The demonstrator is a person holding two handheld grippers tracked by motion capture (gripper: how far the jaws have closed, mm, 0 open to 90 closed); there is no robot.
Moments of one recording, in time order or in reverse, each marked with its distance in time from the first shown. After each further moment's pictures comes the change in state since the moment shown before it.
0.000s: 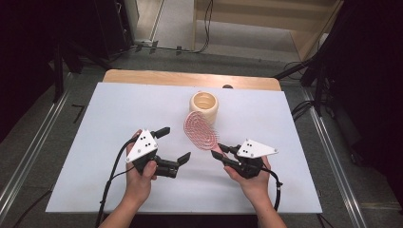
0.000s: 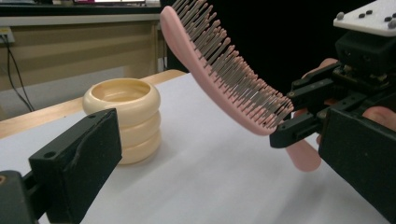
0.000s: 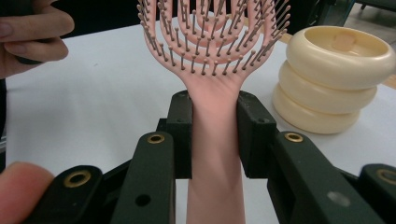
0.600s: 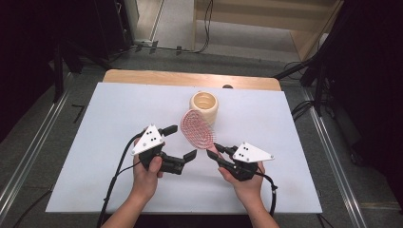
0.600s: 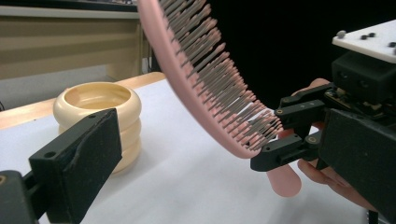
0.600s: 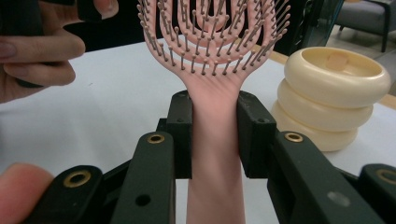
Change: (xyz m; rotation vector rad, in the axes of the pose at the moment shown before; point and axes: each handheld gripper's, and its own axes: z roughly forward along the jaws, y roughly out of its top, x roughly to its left) left arm 0.000 0.005 0.016 0.000 -0.056 -0.060; right arm 0.015 -0.001 0.007 -0.084 -0.056 -0.005
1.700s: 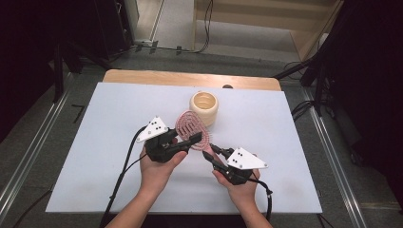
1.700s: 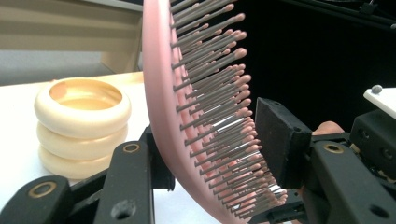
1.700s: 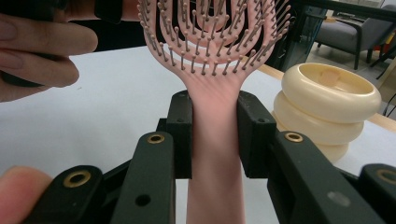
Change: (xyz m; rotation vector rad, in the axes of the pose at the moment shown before) left arm 0.000 0.014 0.016 -0.007 -0.006 -0.169; right arm 0.019 0.000 0.006 -0.030 -0.069 -0.054
